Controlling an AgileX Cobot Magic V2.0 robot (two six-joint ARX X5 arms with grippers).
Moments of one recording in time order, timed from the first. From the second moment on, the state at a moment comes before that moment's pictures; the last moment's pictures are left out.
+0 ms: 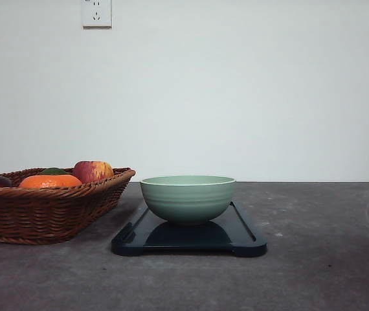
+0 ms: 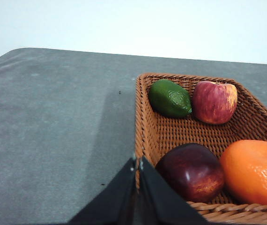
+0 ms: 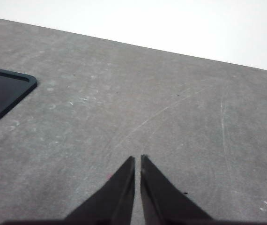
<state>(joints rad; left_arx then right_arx) -0.03 0.01 0.03 -0.15 -0.03 -0.07 0.04 0.01 0.02 -0.17 -0.03 -0.12</state>
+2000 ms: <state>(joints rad) -0.03 0.01 0.03 -0.15 -0.03 -0.07 0.04 0.01 0.02 -0.17 -0.03 -0.12</state>
